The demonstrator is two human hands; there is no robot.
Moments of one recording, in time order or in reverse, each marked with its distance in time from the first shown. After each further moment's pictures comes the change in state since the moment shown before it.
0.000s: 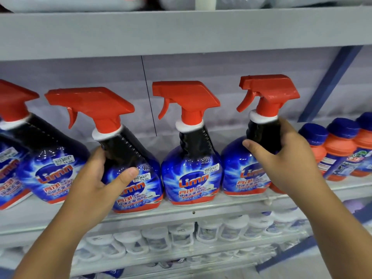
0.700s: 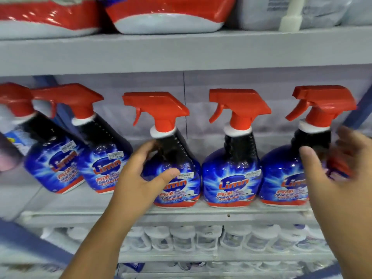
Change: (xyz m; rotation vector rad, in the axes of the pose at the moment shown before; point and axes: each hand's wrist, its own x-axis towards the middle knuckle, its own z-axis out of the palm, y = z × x) left_hand -0.004 -0.007 -0.011 -0.147 0.062 0.086; right_hand -0.042 -0.018 0.010 0.050 0.319 0.001
